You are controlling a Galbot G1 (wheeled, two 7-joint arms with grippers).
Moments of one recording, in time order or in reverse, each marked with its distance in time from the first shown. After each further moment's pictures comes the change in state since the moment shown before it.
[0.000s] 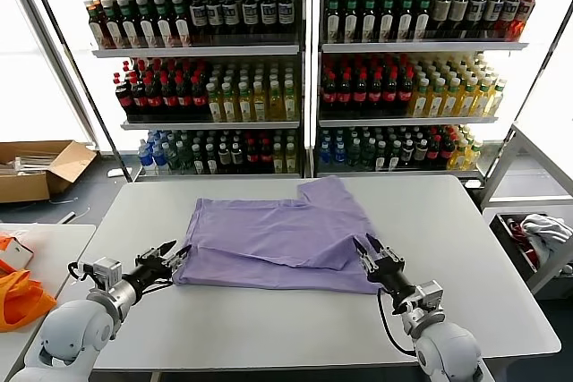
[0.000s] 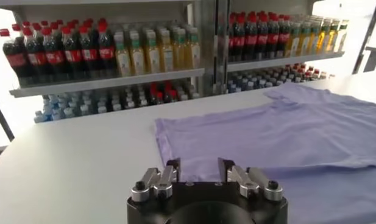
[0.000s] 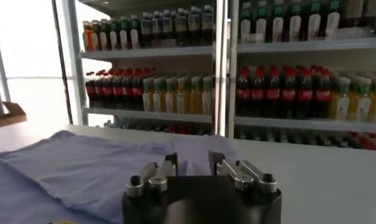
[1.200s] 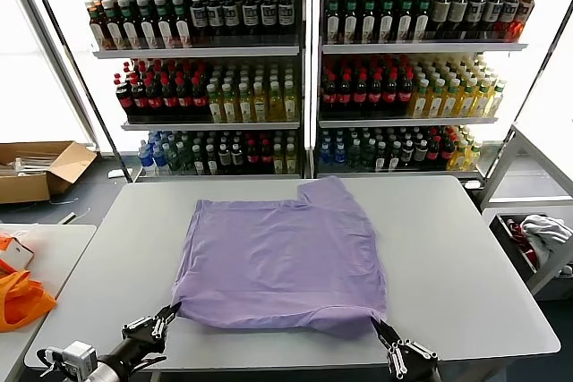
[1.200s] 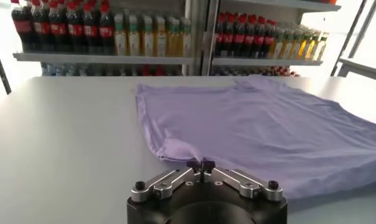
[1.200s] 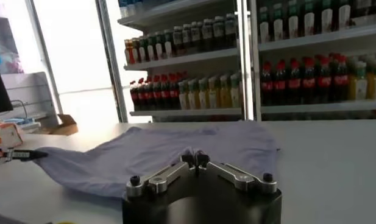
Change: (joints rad) left arm 0.409 -0.085 -0.137 -0.268 -0.048 -0.059 0.035; right arm -0.461 0.026 0.145 0.286 0.118 0.196 -0.194
